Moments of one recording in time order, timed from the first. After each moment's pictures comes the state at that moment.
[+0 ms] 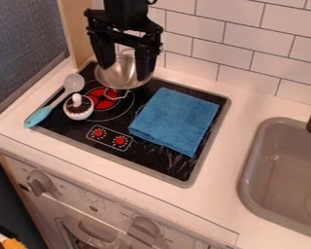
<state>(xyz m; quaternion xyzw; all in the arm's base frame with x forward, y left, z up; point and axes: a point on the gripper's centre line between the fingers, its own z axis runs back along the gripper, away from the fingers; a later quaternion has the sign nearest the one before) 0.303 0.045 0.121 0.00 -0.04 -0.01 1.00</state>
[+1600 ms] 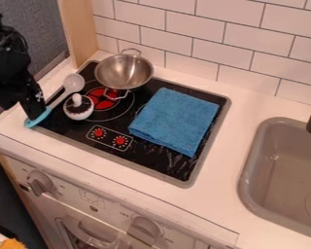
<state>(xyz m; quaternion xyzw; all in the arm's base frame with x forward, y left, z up) 0.229 0.187 0.050 -0.01 -0.06 -0.01 1.00</state>
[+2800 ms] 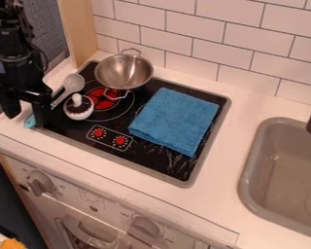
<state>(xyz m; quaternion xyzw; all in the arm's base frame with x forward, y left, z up) 0.249 0.203 0.012 0.04 0.03 0.05 1.00</state>
